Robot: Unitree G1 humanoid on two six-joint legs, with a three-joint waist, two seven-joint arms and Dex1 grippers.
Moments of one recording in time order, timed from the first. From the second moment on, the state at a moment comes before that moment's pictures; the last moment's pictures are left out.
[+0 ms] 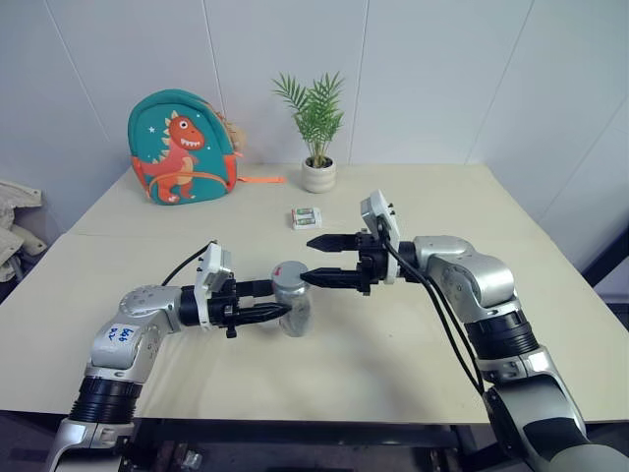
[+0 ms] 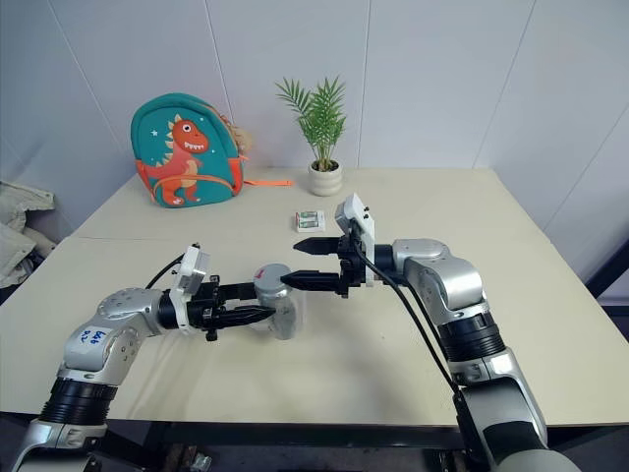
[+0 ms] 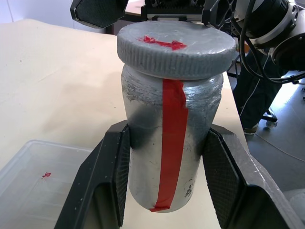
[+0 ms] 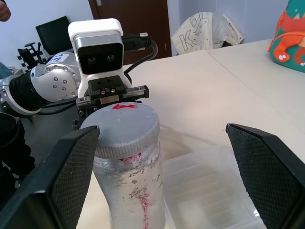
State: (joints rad) left arm -0.57 0.60 0.06 0.06 -0.52 0.41 -1.17; right arm -0.98 -0.41 0.11 0.18 0.49 0.63 1.14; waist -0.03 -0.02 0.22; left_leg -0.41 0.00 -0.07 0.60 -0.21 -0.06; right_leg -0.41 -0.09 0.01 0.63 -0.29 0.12
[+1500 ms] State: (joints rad) left arm -0.57 0.60 0.06 0.04 -0.53 0.43 -1.17; right arm -1.02 -0.32 0.20 0.12 0.51 0.74 1.10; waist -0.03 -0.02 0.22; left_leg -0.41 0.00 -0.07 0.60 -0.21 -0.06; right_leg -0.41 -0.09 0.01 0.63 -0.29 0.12
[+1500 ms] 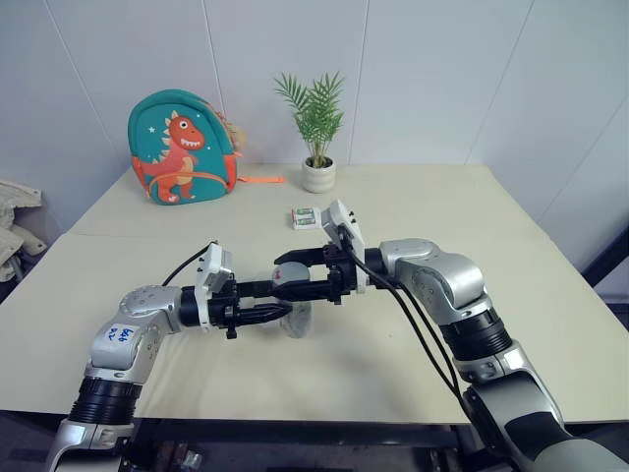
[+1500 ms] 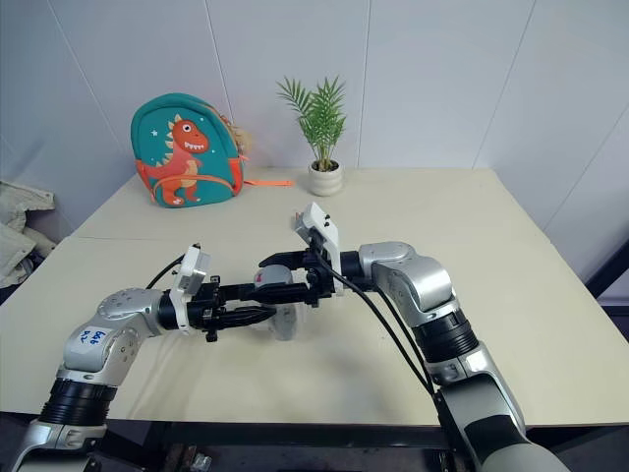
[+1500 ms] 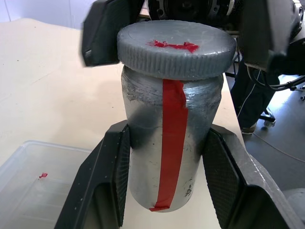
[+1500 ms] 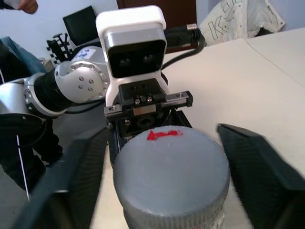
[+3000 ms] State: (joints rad) left arm -0.60 0.63 0.11 0.01 -0.62 0.58 -1.10; right arm -0.67 -0.46 -0.08 0.72 0.21 -0.02 0.86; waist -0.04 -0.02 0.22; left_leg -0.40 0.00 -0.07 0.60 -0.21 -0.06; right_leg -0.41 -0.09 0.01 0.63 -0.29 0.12
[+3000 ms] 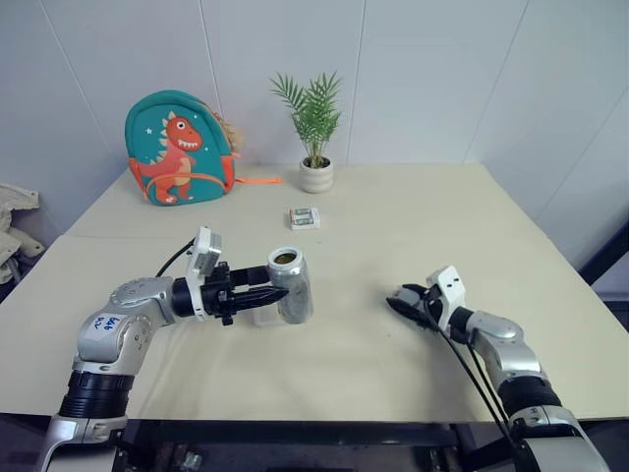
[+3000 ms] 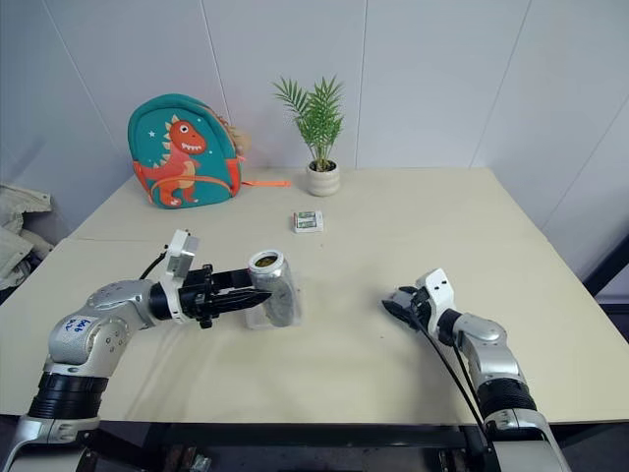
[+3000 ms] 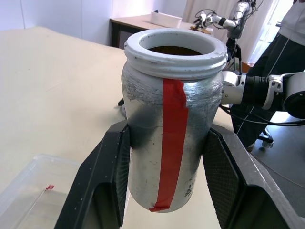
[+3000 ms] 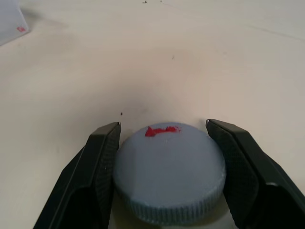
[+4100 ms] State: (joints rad) left arm -0.66 0.72 0.13 0.20 -0.29 0.29 -0.82; right arm -0.44 -0.71 -0.14 -0.33 0.55 0.53 0.90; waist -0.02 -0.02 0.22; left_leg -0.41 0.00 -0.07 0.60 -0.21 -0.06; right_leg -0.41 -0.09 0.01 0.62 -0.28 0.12
